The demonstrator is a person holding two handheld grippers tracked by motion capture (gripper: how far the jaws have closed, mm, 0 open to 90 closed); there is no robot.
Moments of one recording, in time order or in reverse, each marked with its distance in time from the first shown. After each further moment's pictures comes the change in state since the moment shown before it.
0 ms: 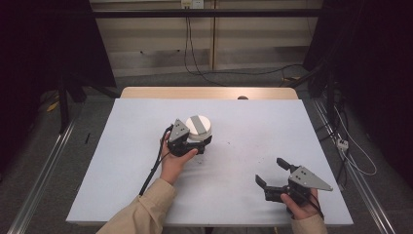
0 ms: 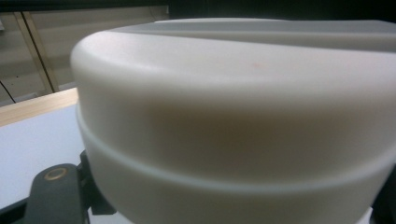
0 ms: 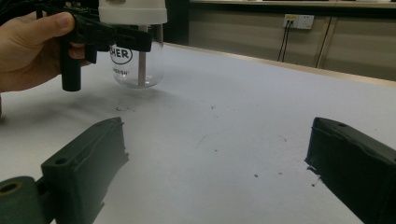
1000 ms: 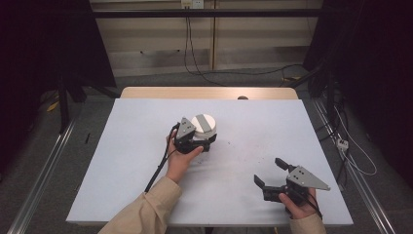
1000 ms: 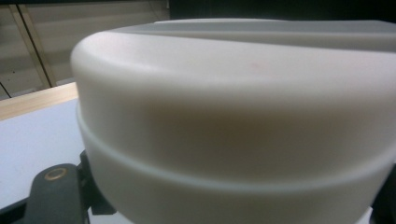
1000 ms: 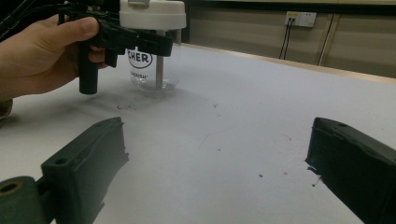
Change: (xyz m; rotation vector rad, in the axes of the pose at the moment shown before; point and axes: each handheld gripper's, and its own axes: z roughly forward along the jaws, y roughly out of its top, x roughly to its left) left arm -0.002 -0.001 0.024 0.007 0.004 -0.013; right arm 0.002 -0.001 0.004 0.006 0.002 -0.001
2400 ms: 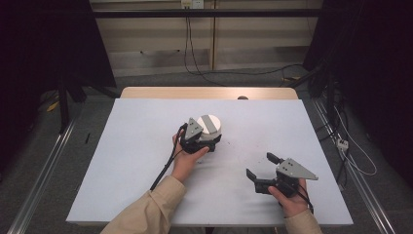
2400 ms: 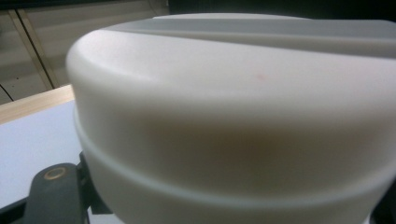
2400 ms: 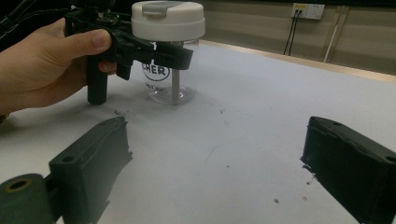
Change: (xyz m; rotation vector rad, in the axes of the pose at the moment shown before) left arm -0.005 -0.006 0.016 0.017 0.014 0.043; right arm 0.005 0.011 0.028 0.040 0.011 -0.009
